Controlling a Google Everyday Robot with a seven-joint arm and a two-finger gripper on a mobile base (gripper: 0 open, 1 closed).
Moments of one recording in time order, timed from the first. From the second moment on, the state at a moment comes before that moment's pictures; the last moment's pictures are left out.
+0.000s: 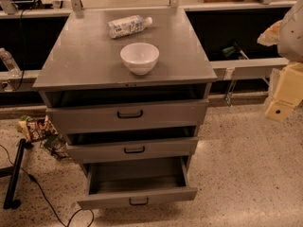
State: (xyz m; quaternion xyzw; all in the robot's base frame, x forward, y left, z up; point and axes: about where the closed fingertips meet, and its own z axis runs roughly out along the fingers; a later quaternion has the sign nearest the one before) arm 0.438 -0.213 0.990 -0.60 0.78 -0.05 0.18
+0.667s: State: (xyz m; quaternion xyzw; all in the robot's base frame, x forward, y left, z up) arm 0.438 -0.212 0.991 -0.60 0.77 -0.05 0.19
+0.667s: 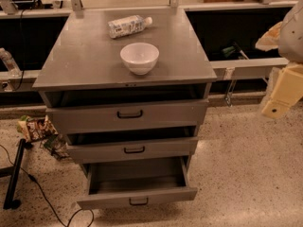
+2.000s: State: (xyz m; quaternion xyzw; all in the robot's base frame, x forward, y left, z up) arm 0.433 -0.147 0.712 -0.63 0.74 0.11 0.23
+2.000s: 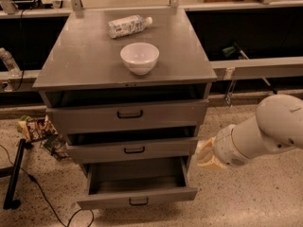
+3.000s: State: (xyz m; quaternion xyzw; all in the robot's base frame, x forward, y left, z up) arm 0.422 -0.188 0.510 -0.54 0.78 0.14 0.27
